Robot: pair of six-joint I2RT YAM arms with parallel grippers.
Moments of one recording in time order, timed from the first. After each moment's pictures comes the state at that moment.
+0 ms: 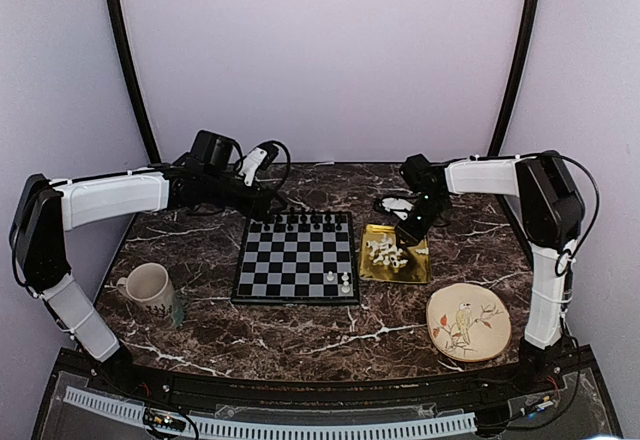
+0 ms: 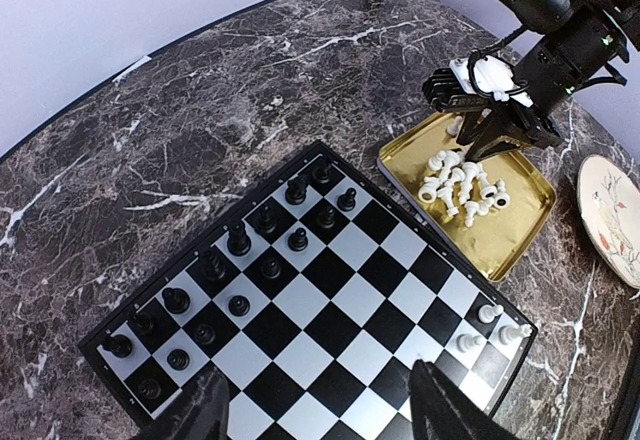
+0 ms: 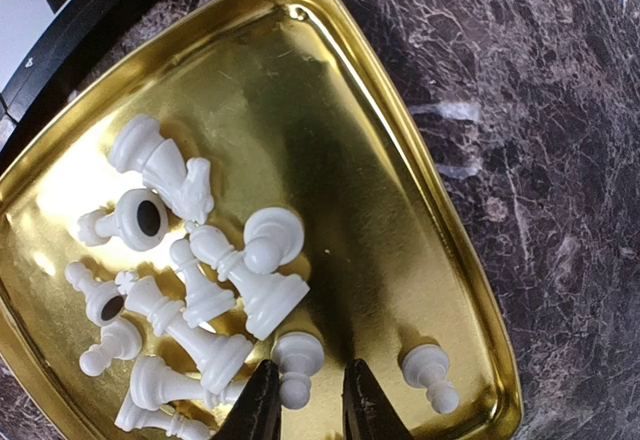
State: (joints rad) left arm -0.55 1.63 1.20 -0.22 0.30 0.04; right arm 0.45 2.03 1.46 -0.74 -0.14 -0.46
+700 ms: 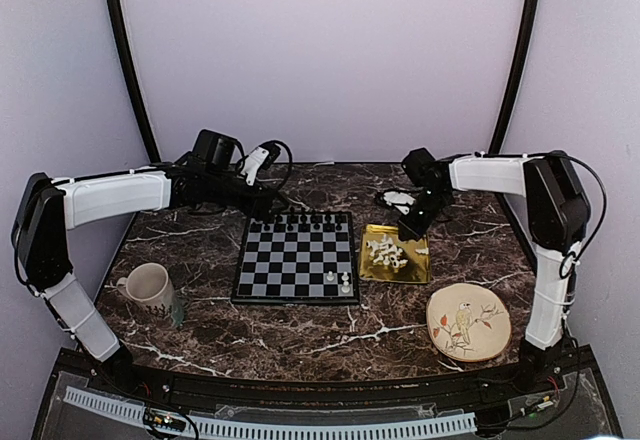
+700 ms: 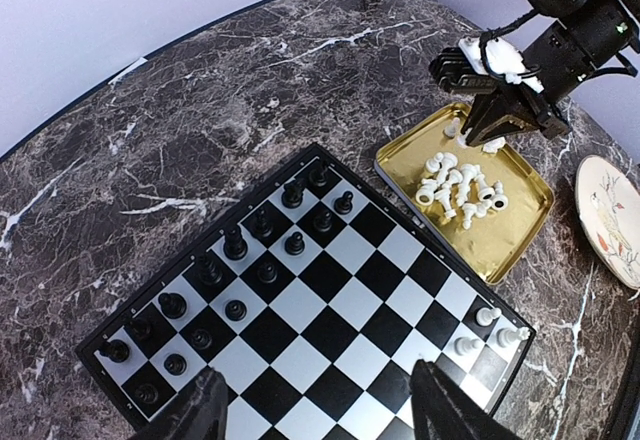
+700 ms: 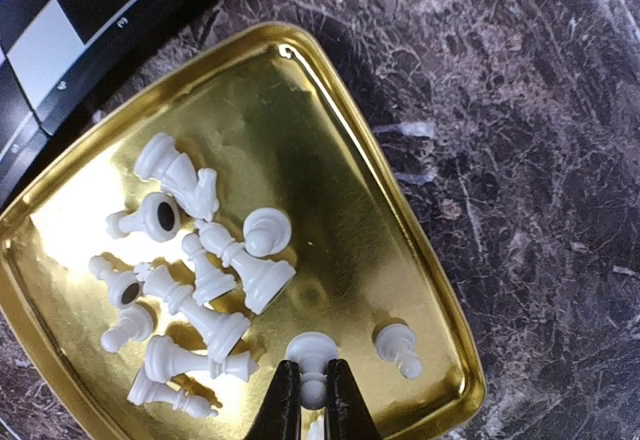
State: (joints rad) left arm -0.55 1.64 1.21 -0.22 0.30 0.04; right arm 0.45 2.00 1.46 -0.74 -0.13 -0.47
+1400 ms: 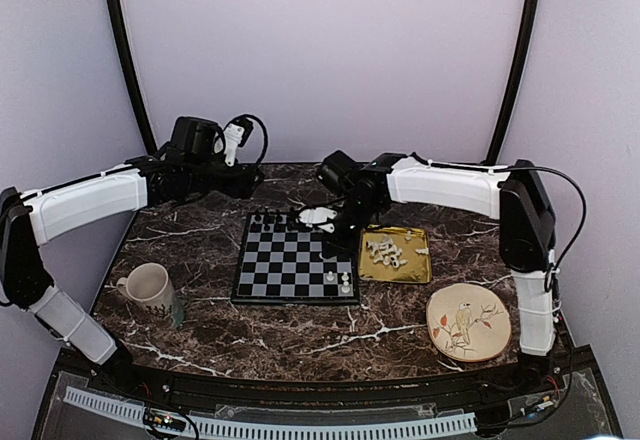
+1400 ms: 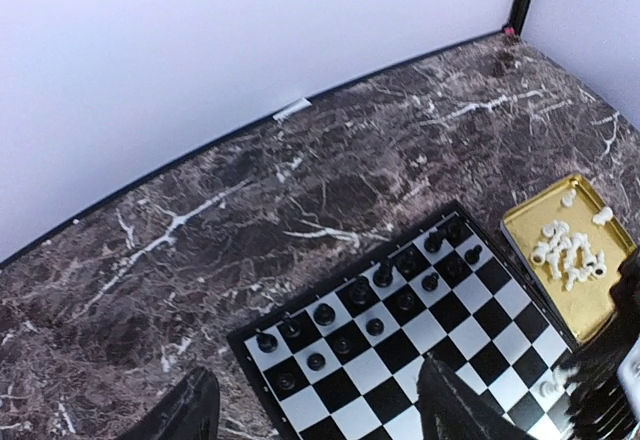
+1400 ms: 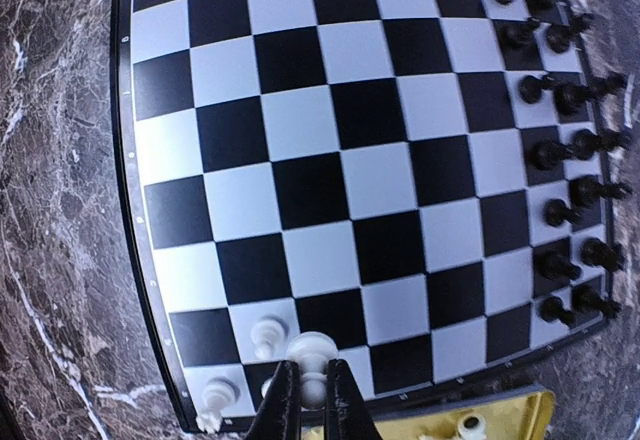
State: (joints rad) left arm -0.56 1.52 1.20 -0.23 -0.05 0.01; right arm 0.85 2.07 1.76 -0.87 -0.20 -0.54
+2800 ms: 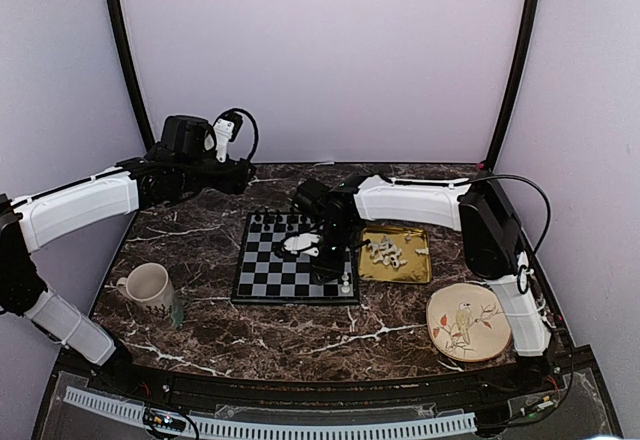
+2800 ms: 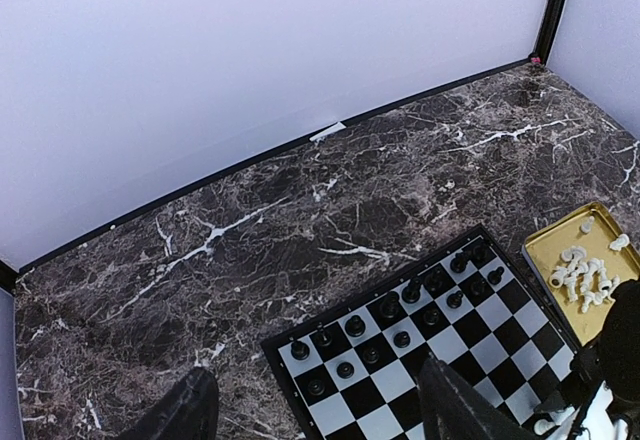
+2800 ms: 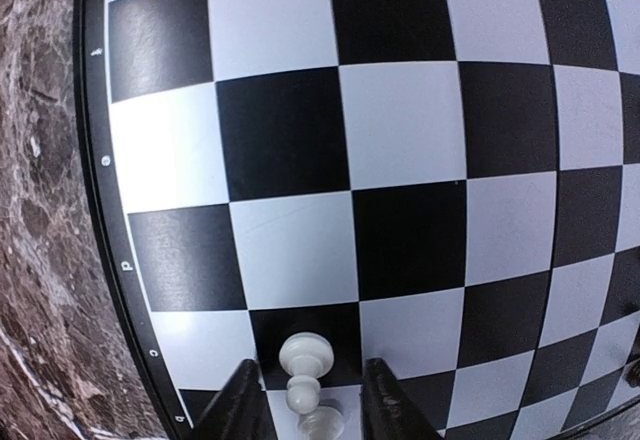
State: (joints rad) left arm -0.54 1.44 1.16 -0.19 -0.14 0.01; right arm 0.94 2.29 1.92 -0.98 -0.14 -0.55
